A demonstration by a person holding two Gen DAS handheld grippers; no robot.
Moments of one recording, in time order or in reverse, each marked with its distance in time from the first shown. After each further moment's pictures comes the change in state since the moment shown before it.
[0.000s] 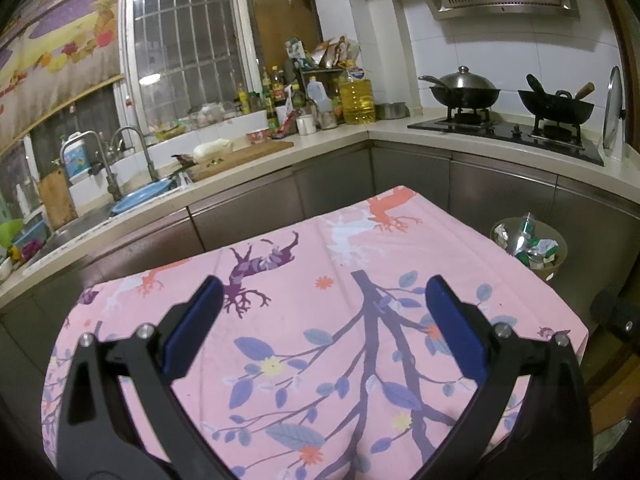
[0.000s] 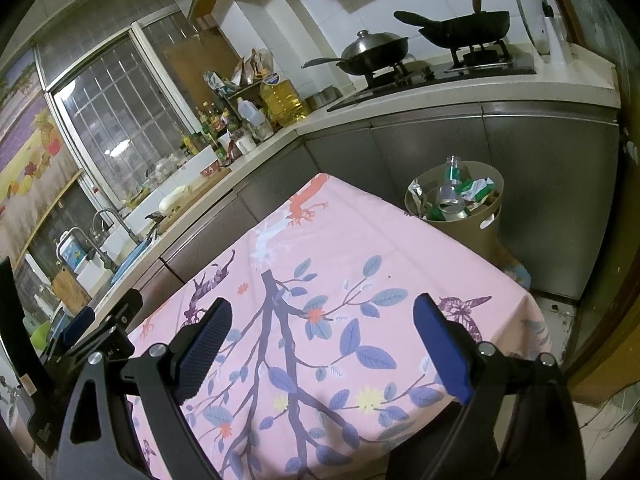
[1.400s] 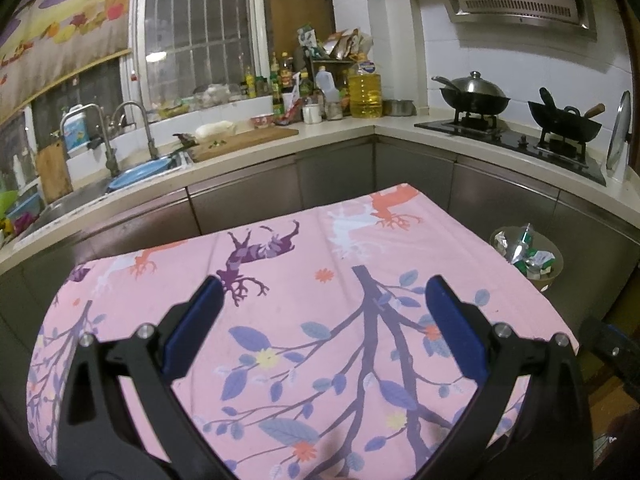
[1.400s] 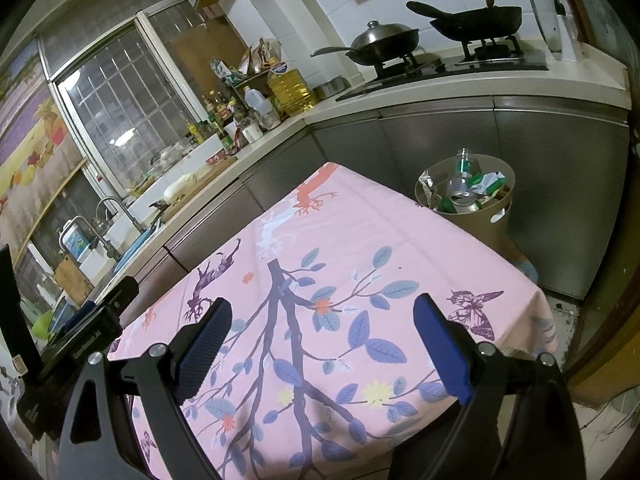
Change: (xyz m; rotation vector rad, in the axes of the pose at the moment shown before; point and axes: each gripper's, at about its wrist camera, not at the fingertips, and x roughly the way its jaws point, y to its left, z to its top) left arm -0.004 -0.007 -0.011 -0.079 0.038 -0.014; right arm 0.012 0.000 0.000 -0.020 0.034 0.019
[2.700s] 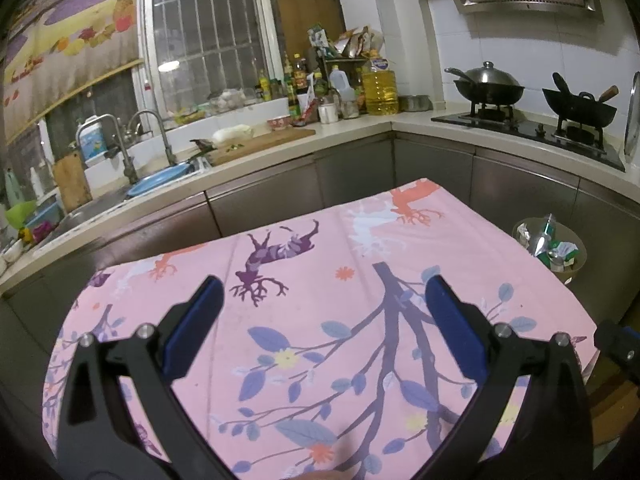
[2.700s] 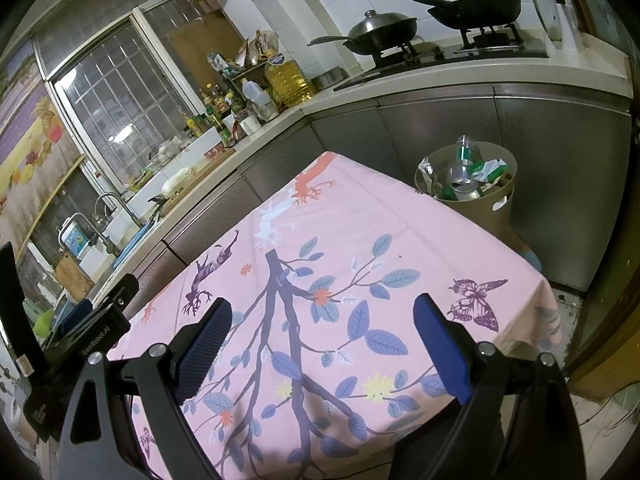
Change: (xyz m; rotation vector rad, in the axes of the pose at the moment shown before) left arm 0.011 0.008 0.009 0.026 0.006 0.079; right arm 0.006 -0.003 -0.001 0.000 0.018 0.003
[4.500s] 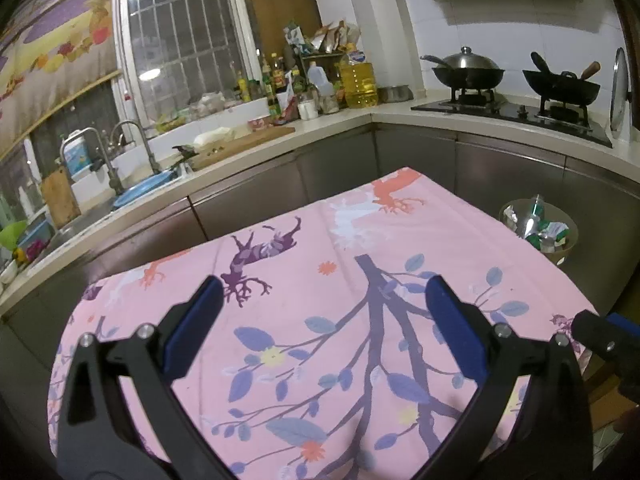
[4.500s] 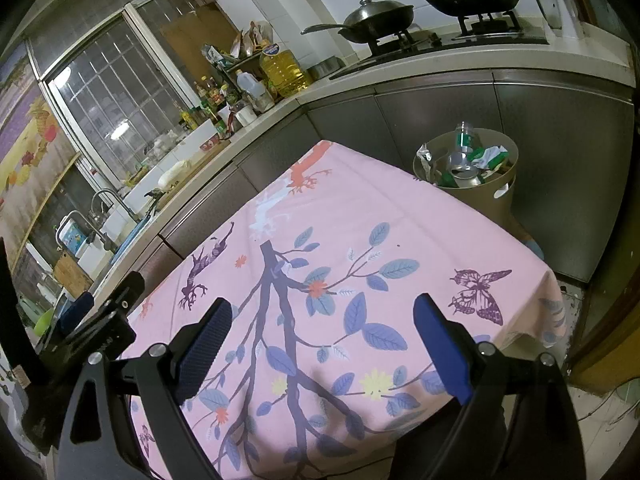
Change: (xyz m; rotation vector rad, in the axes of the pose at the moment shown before) left arm 0.010 -0.017 -0.013 0.061 -0.002 -0.041; right arm 0.007 -0.005 -0.022 0.015 0.022 -0.004
